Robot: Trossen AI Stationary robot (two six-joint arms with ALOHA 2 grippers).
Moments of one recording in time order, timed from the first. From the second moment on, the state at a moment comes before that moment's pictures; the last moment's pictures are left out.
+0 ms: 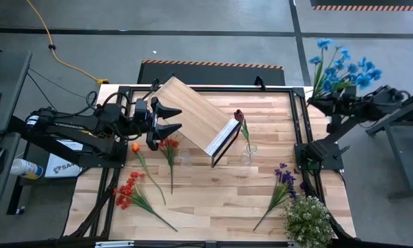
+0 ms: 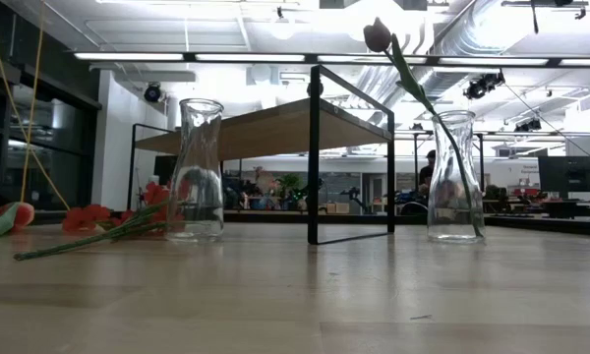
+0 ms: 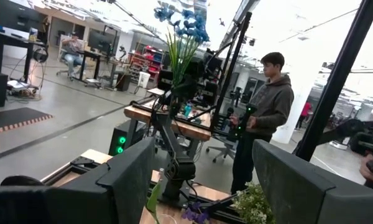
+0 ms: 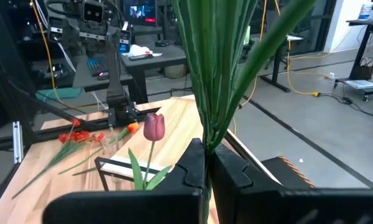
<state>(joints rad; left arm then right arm) -0.12 0.91 0.88 0.24 -0.25 -0.24 0.65 0.36 1.15 -1.03 0.95 0.28</state>
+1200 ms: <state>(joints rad) -0.12 0.91 0.88 0.24 -0.25 -0.24 0.65 0.20 0.43 0.08 0.90 0.05</state>
